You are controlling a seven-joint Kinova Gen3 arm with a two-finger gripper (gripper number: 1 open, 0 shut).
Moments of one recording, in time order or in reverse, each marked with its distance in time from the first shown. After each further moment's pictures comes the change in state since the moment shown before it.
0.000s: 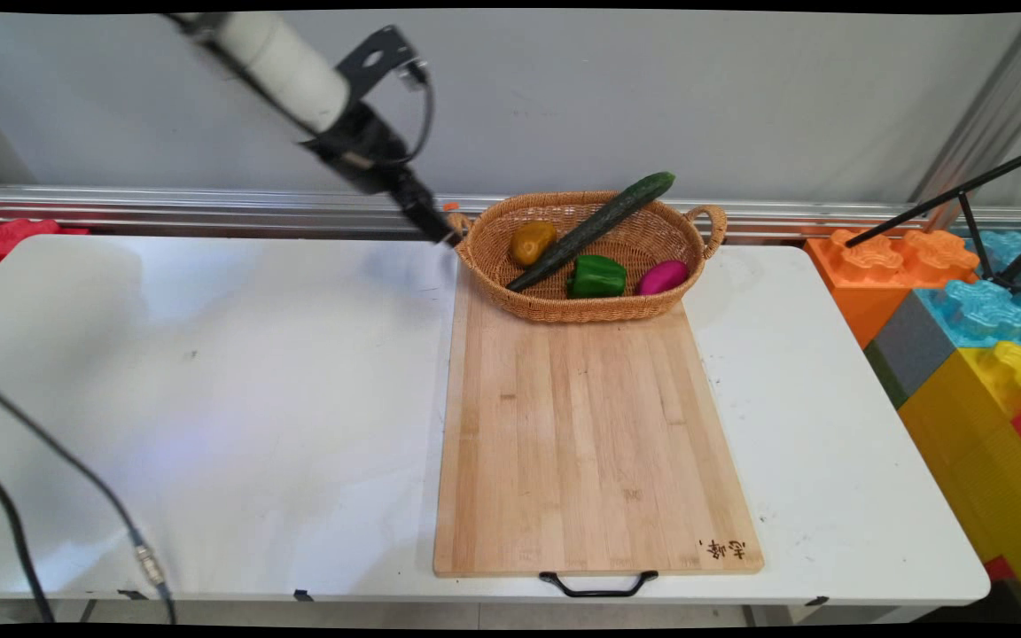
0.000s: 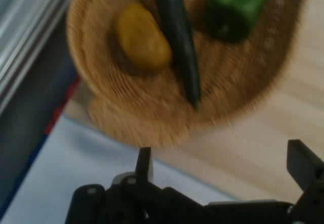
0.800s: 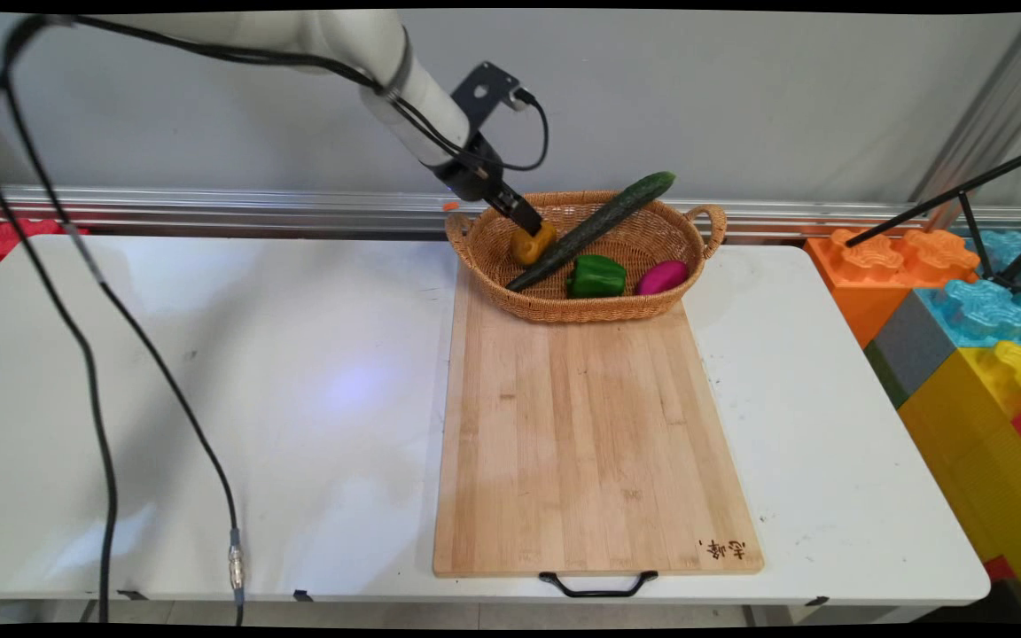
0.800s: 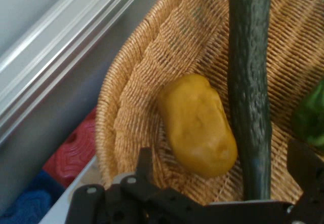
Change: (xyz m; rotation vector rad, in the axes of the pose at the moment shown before) arm 0.063 -0.030 0.141 0.083 0.025 -0.188
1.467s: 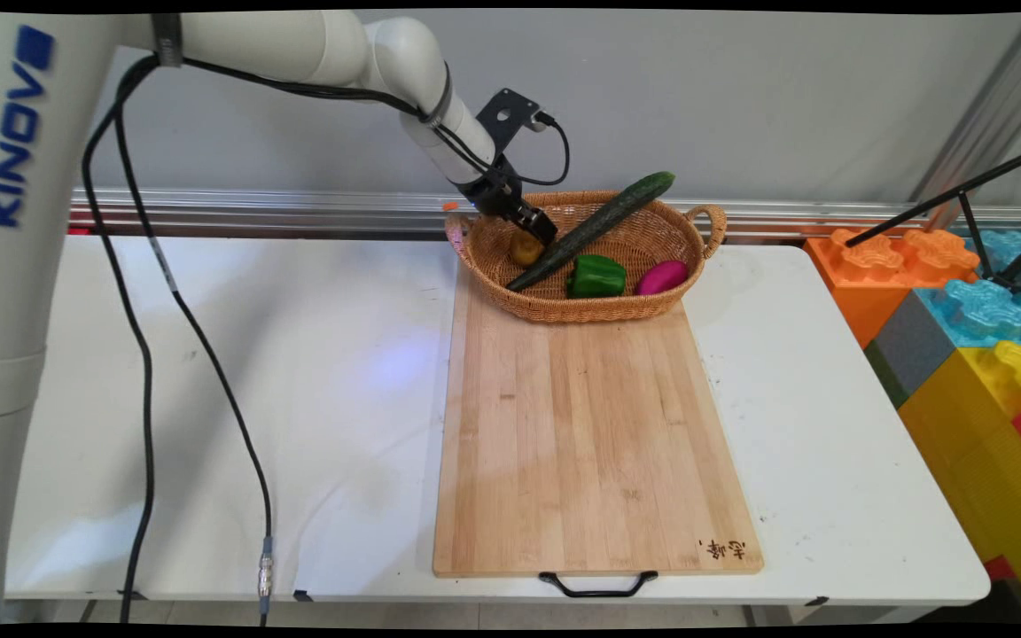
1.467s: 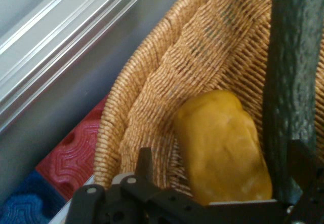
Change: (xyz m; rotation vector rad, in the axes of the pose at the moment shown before) arm 0.010 -0.006 0.056 0.025 -0.028 -0.067
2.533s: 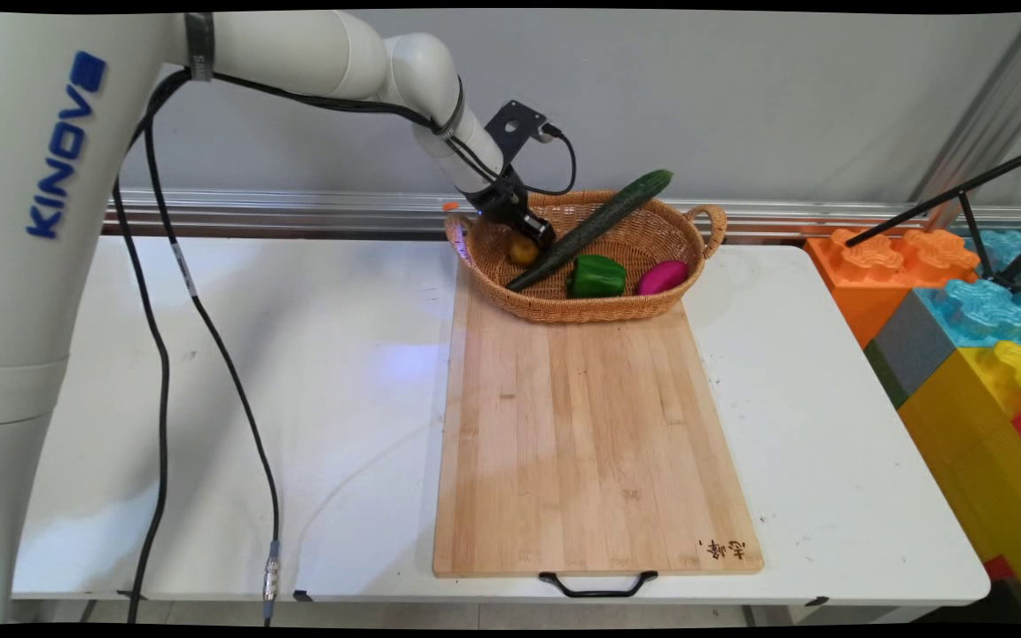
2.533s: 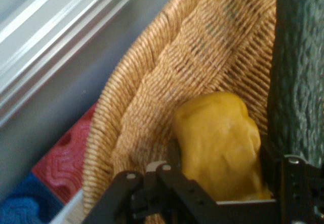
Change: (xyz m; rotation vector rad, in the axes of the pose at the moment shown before) arm 0.002 0.004 0.017 0.007 -0.012 -0.001
